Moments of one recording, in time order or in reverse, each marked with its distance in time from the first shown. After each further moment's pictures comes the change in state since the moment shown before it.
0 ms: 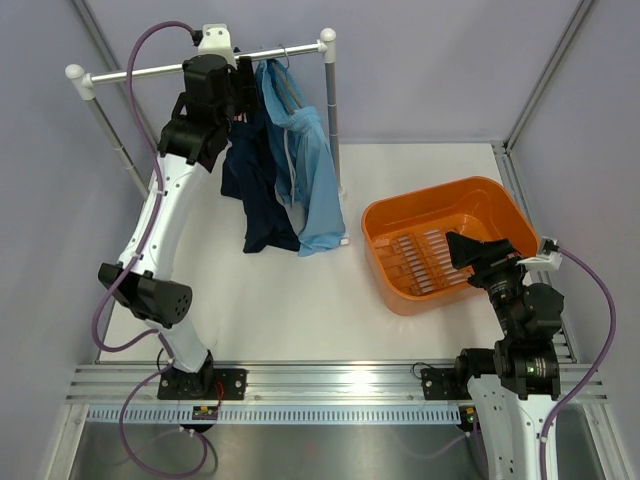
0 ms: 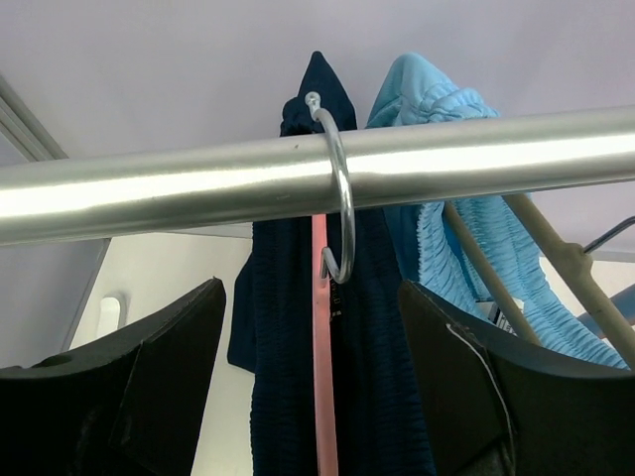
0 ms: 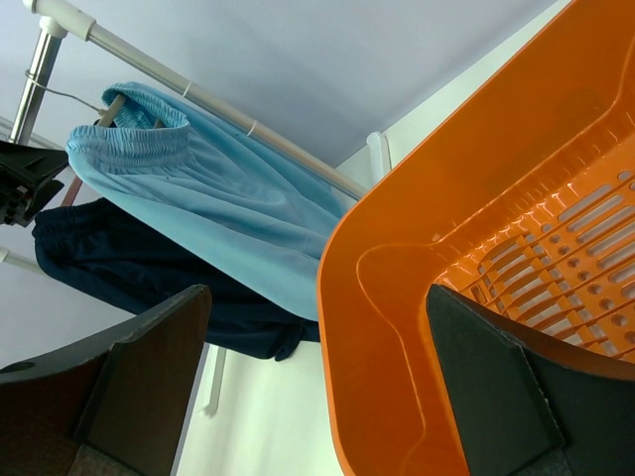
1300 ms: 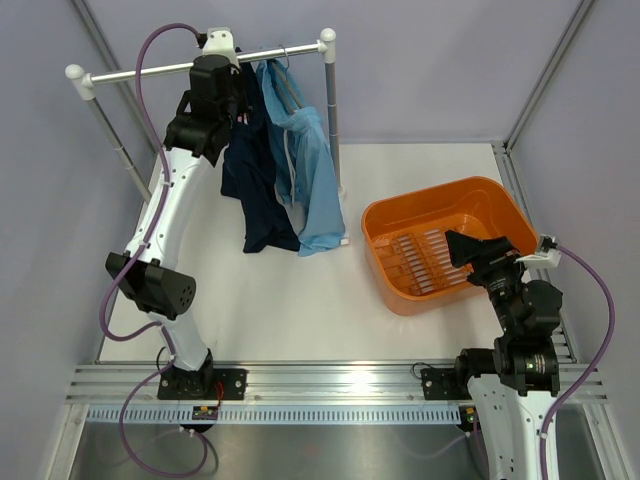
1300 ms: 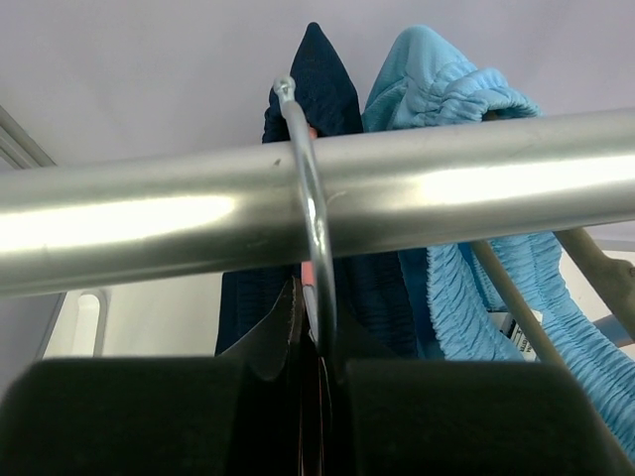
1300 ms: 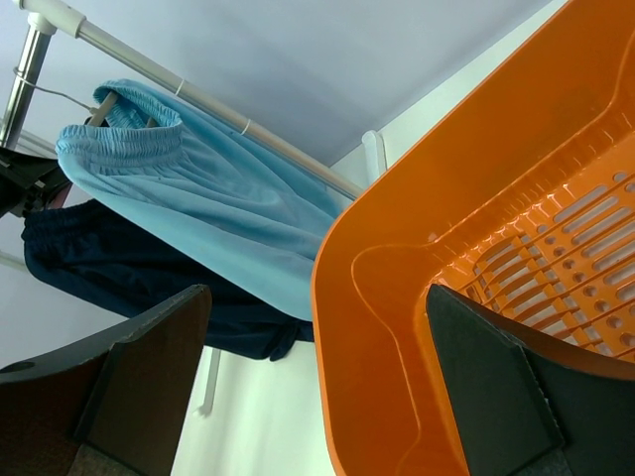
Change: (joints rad) left arm 0.029 0.061 0.013 0.008 0.054 -0.022; right arm 0.000 0.019 -0.005 0.014 0.000 -0.010
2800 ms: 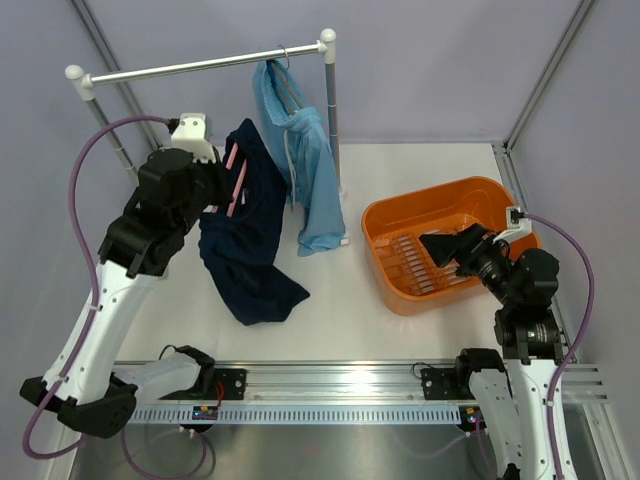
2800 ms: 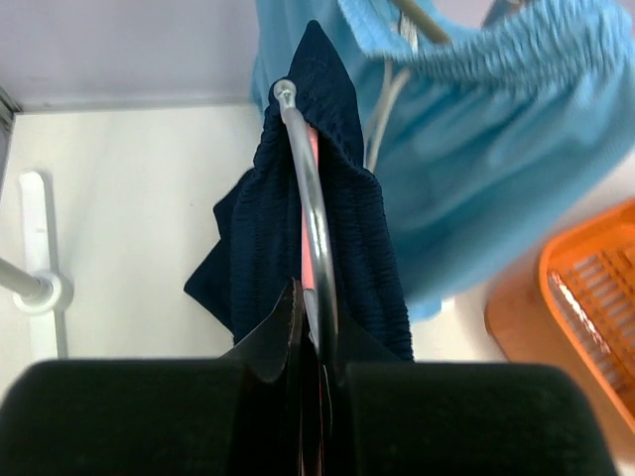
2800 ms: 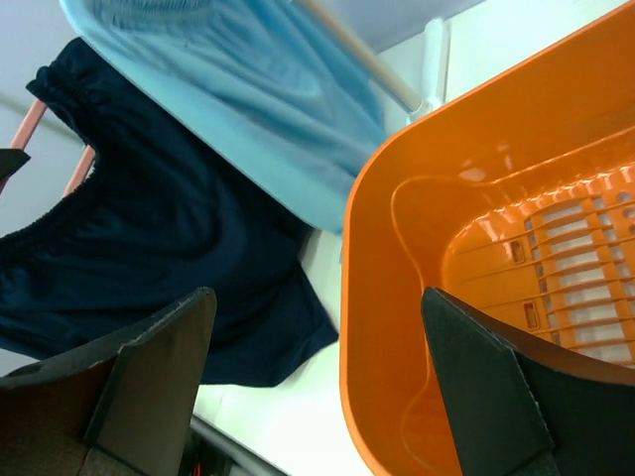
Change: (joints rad) left arm -0.157 -0.690 -0.615 -0.142 0.089 -0.087; right arm 0.000 0.210 0.080 0.014 -0.320 -0.150
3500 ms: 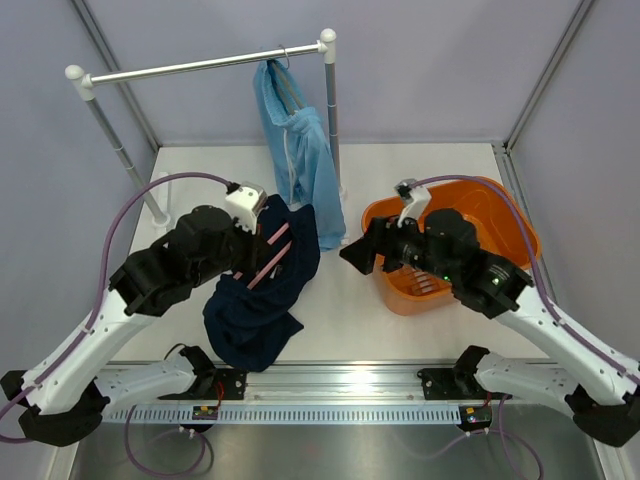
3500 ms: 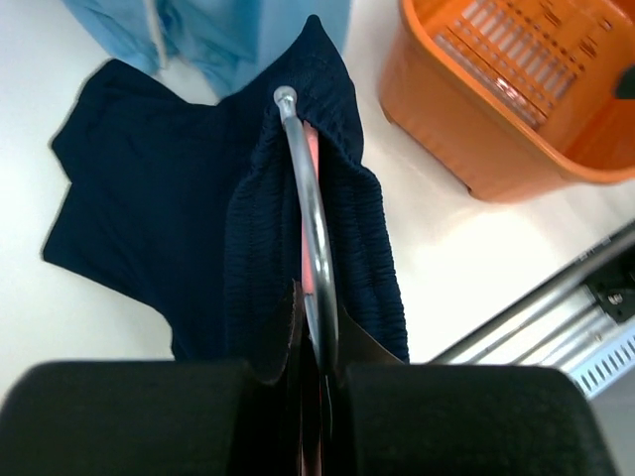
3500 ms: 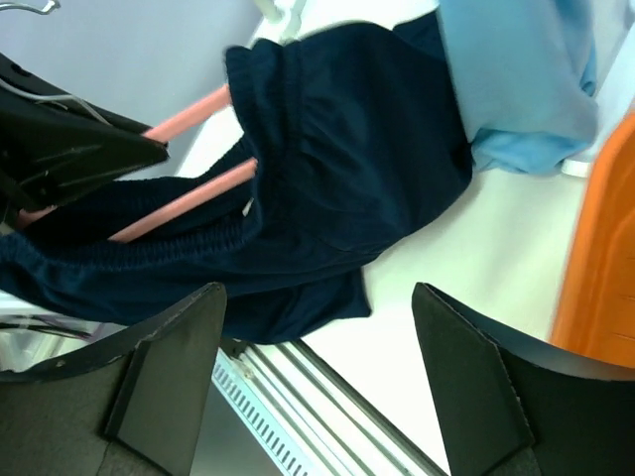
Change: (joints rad) left arm -0.359 -0.177 -0.232 -0.199 0.085 -0.042; right arm 0.822 0.447 0.369 -0.111 0.412 -0.111
